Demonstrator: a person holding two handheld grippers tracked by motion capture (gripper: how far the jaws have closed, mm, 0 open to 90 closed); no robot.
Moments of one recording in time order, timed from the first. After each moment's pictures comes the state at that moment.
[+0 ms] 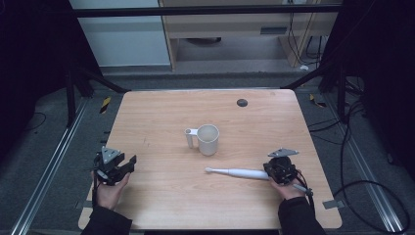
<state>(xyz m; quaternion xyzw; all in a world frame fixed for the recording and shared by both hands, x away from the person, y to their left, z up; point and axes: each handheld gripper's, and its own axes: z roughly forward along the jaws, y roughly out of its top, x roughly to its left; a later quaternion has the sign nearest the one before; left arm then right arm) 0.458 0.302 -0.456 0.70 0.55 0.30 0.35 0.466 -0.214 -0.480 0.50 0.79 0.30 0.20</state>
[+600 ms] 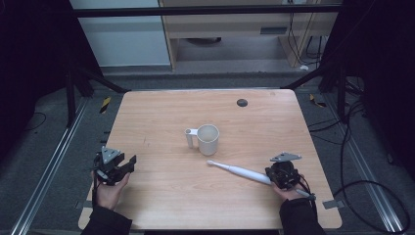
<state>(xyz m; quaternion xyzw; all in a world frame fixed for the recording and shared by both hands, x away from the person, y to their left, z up) 0.458 0.302 -0.456 0.70 0.55 0.30 0.35 0.451 -0.218 -0.480 0.50 0.79 0.30 0.19</state>
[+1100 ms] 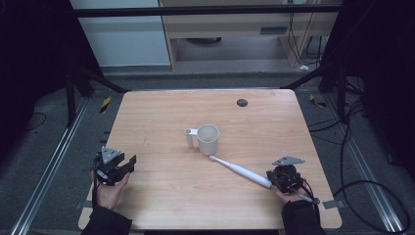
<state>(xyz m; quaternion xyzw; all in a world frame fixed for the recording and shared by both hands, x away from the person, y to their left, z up) 0.458 0.302 -0.455 0.70 0.55 0.30 0.35 0.439 -0.221 -0.478 0.50 0.79 0.30 0.18</state>
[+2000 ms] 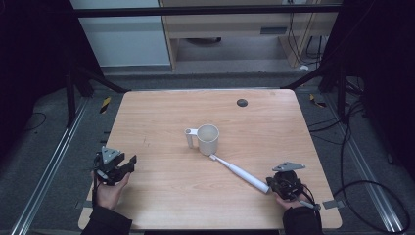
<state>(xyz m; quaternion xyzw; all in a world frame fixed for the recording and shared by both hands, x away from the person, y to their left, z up) 0.458 0.302 -0.455 0.70 0.55 0.30 0.35 0.423 -0.220 -0.481 0.50 0.80 0.30 0.17</state>
